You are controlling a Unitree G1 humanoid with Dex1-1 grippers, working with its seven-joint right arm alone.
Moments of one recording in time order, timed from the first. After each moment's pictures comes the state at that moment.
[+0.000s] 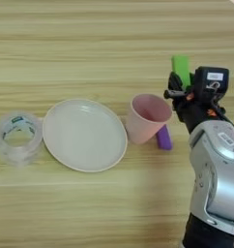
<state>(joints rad) -0.09 -0.33 -0.54 -0.50 0.19 0.73 0.21</state>
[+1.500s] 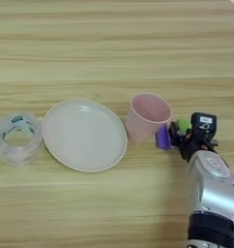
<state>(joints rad) -0.11 -0.41 -0.47 0.26 0.15 0.32 0.18</state>
